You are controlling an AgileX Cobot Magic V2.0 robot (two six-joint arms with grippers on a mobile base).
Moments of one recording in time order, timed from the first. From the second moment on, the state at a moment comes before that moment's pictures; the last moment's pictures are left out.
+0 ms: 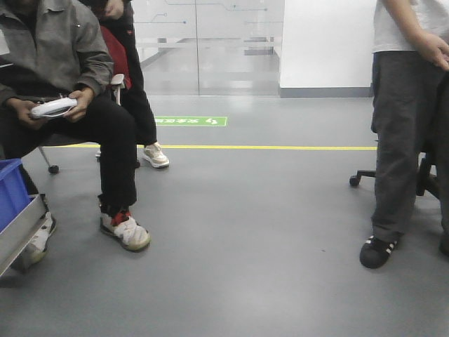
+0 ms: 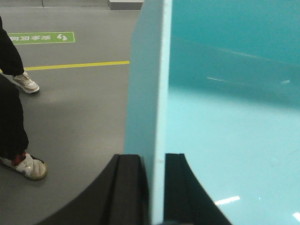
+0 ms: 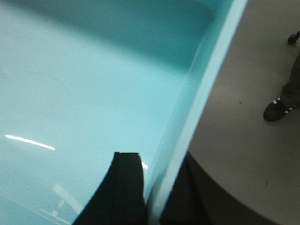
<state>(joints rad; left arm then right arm) -0.41 1.51 -1.92 0.13 0.82 -0.21 0.10 1.33 -1.71 0.19 1.05 -0.02</state>
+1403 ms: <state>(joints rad) -0.41 1.51 -1.92 0.13 0.81 -0.21 0.10 1.33 -1.71 0.19 1.05 -0.02</state>
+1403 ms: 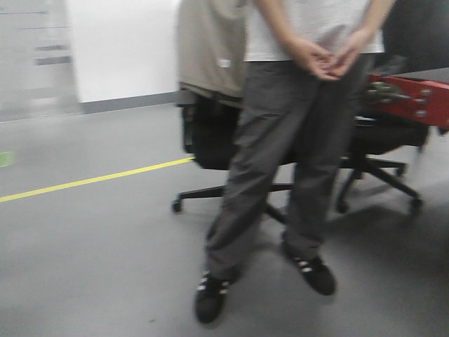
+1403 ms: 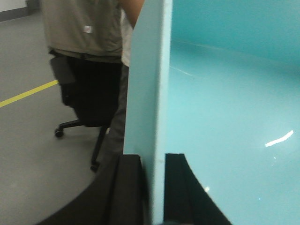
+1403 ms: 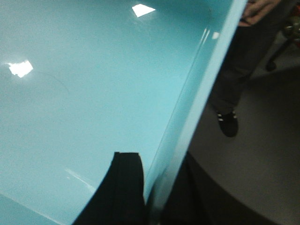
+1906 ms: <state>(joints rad) -0.41 1.51 -1.92 0.13 0.81 -0.21 0.10 1.33 -1.71 0.19 1.05 -0.02</state>
